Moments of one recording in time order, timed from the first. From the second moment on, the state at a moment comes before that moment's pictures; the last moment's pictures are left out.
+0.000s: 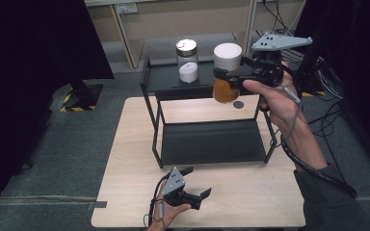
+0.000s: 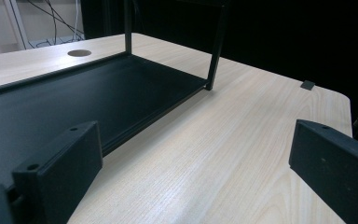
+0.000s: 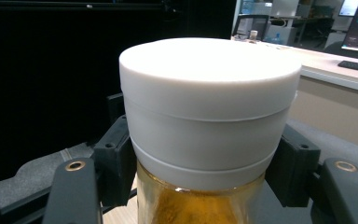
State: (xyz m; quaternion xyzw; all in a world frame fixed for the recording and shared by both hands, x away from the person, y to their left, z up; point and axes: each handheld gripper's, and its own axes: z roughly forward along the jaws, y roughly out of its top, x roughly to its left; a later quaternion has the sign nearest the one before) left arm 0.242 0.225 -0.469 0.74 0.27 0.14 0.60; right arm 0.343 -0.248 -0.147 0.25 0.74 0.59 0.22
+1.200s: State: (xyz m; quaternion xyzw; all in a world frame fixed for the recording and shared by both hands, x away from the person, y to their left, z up) left arm 0.241 0.225 -0.467 0.74 0.27 0.14 0.60; right arm 0.389 -0.208 -0.147 0.33 0.71 0.56 0.28
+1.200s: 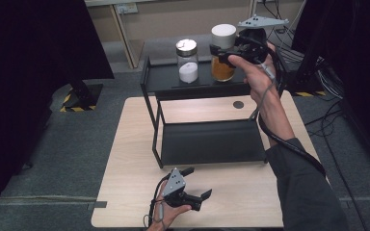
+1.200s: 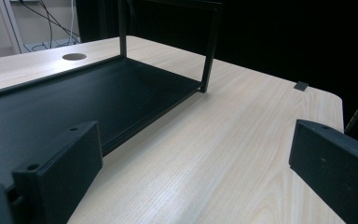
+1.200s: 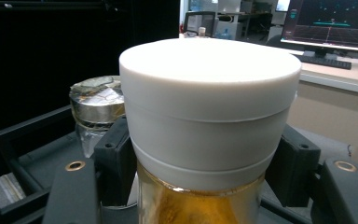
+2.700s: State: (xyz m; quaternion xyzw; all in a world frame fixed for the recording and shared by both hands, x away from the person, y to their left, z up) left arm 0.239 0.225 -0.466 0.74 0.26 0.14 0.60; right arm 0.365 -0.213 -0.163 0.35 0.69 0.56 0.30
